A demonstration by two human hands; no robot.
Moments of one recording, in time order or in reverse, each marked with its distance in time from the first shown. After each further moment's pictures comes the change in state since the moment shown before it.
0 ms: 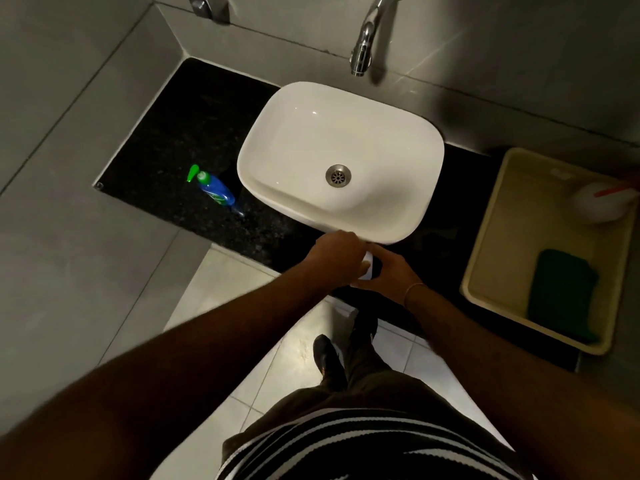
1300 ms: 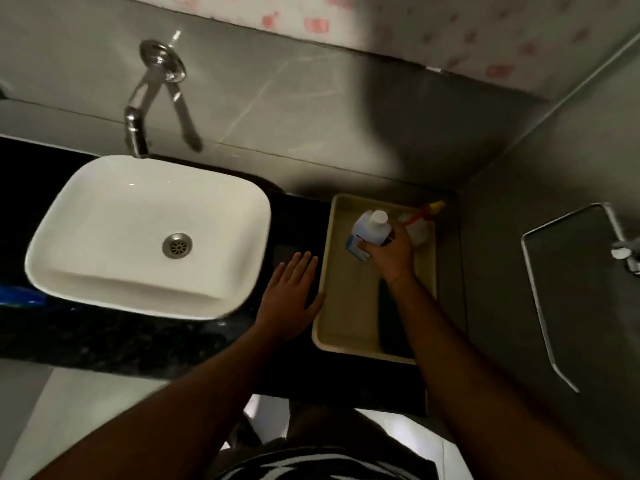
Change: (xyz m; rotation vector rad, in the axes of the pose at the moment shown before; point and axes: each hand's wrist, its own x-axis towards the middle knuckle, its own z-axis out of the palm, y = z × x) left_hand 0.149 0.172 0.036 -0.244 0.246 0.125; right_hand -0.028 0.089 -0.292 0.321 0.852 0.218
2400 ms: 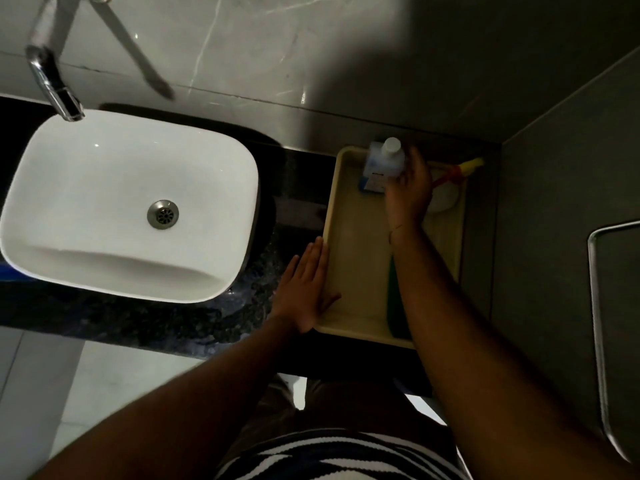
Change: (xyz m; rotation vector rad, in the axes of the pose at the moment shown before) left_hand 0.010 0.013 0.078 0.074 -0.184 -0.015; right_hand 0.074 -0.003 0.026 0.179 0.179 0.005
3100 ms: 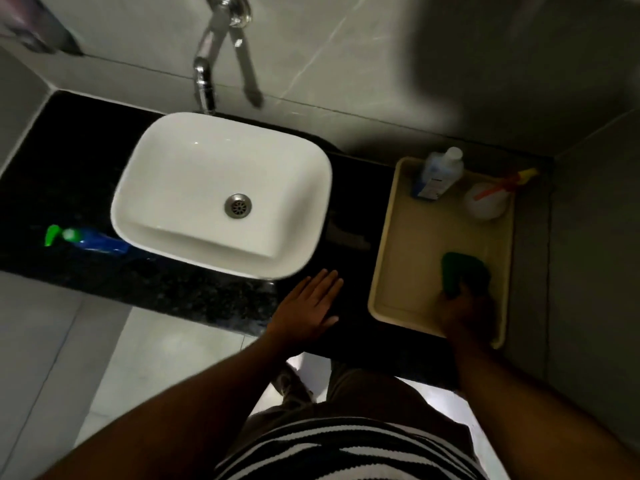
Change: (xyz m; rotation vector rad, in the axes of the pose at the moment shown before) left_hand -0.121 -0.087 -0.028 0.107 0.049 0.176; right_hand -0.146 0.119 -0.087 -0.996 -0.123 0.361
